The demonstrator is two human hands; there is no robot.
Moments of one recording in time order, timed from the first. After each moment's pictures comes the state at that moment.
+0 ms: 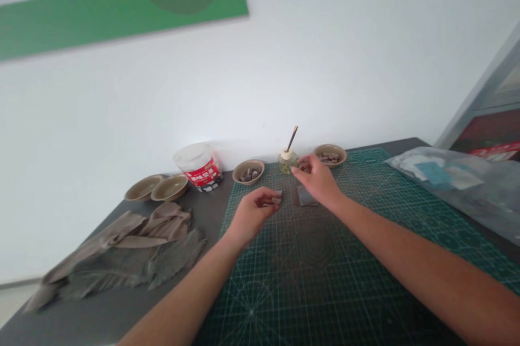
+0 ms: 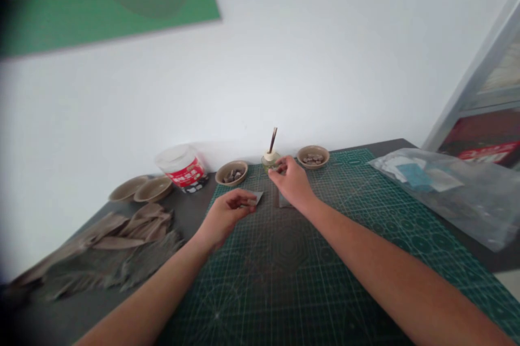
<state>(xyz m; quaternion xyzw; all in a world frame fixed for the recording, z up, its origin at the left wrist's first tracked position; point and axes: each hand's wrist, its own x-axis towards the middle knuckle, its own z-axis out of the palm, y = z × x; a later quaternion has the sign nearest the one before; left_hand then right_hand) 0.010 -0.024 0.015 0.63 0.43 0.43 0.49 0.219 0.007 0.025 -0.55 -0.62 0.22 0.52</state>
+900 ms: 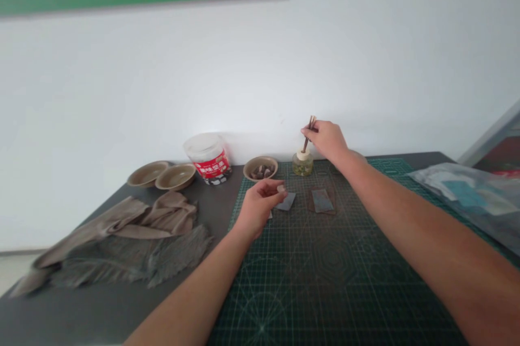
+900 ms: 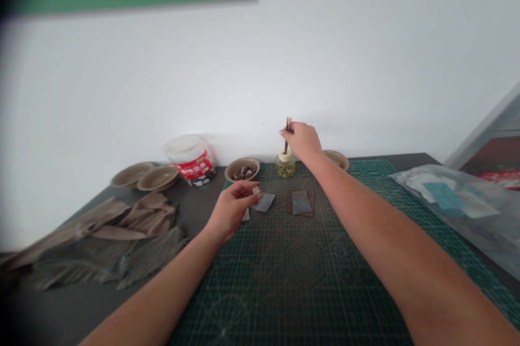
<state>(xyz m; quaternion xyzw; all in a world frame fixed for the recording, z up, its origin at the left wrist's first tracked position) -0.004 0.010 -0.008 0.51 0.39 0.54 0.55 0.215 0.120 0.088 -0.59 -0.69 0.10 0.41</state>
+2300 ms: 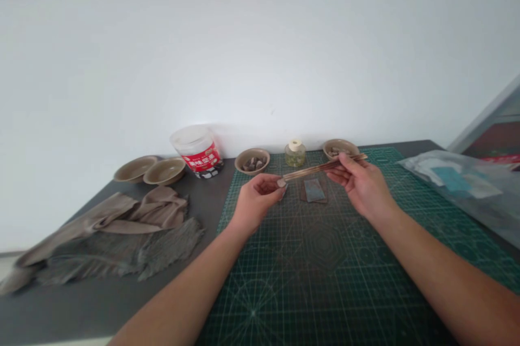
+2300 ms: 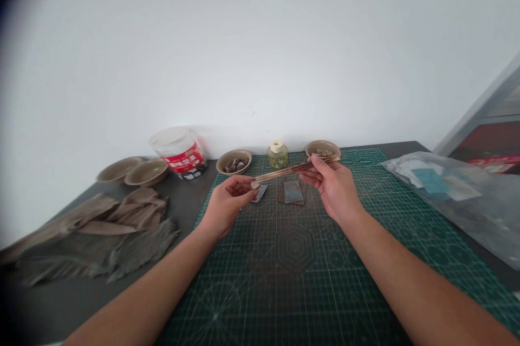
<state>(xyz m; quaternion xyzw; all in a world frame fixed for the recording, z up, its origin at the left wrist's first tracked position) 0.008 -0.007 -0.004 0.55 0.40 0.52 0.52 0.256 -0.019 0.027 -0.37 -0.35 0.52 0.68</state>
